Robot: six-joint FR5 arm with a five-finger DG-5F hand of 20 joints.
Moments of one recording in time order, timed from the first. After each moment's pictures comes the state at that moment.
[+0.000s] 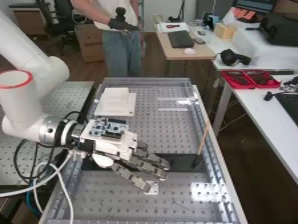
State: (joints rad) arm 1.32 -2.04 -1.98 -2.45 -1.66 -0.88
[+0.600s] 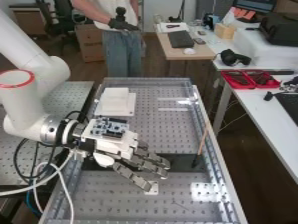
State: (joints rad) arm 1.33 -2.04 -1.98 -2.45 -1.65 -0.88
